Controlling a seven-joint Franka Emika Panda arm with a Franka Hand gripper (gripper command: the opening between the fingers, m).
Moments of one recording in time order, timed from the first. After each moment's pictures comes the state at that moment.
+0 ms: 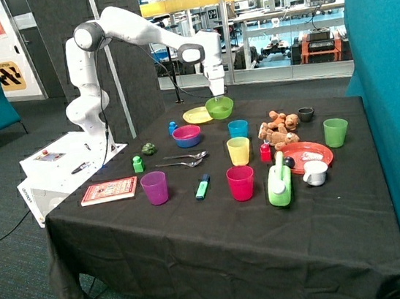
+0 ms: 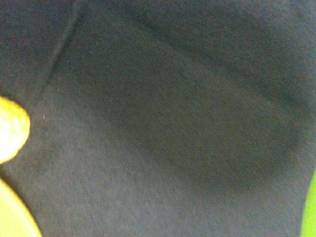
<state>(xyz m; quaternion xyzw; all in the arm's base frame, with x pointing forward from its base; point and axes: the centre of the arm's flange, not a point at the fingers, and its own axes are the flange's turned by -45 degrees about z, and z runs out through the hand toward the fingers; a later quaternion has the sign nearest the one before) 0.573 0.167 0.397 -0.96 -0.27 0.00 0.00</state>
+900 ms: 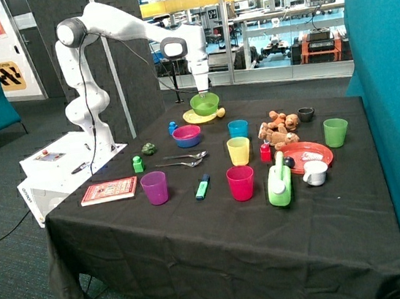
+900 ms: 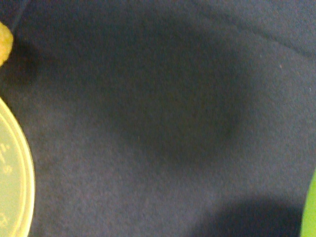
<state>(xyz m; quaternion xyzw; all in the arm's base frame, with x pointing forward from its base) 0.533 0.115 0.431 -0.97 -0.26 0.00 0.00</state>
